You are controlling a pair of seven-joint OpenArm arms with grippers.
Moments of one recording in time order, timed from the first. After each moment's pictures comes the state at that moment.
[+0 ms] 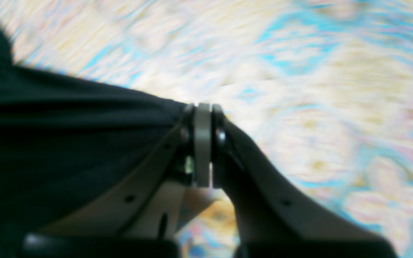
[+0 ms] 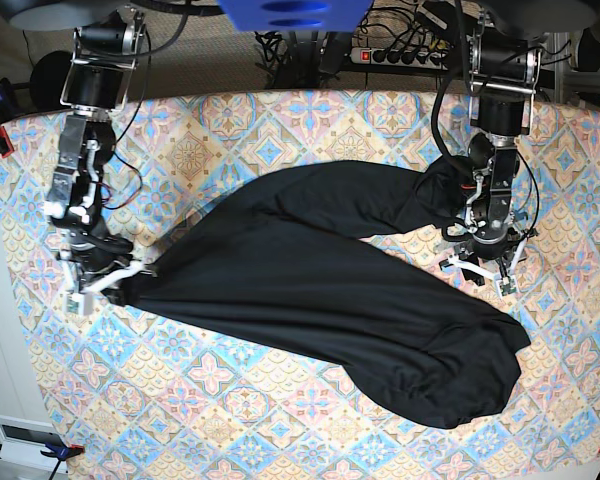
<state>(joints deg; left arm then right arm) -12.6 -17.6 6.3 59.2 -21.2 18.4 14.5 6.0 15.6 15.8 86.9 23.4 8.7 -38.2</state>
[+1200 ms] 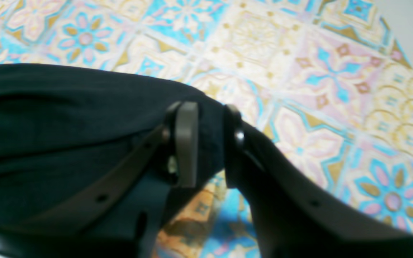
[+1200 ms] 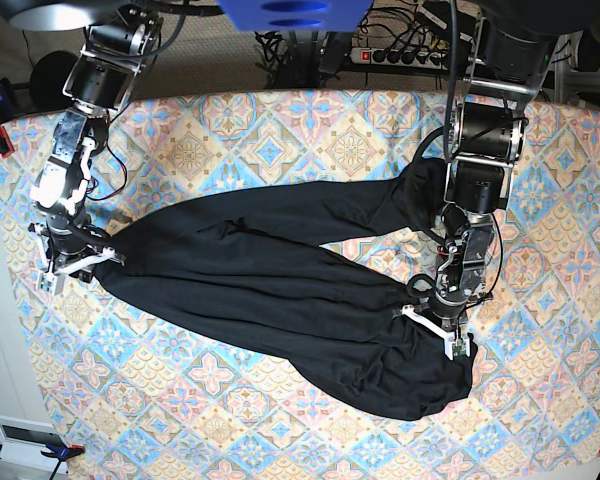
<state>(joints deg) -33.7 -10.8 9.6 35.9 -21.4 4.0 15.6 5.8 12.3 24.4 83.7 11.4 8.4 -38.3</state>
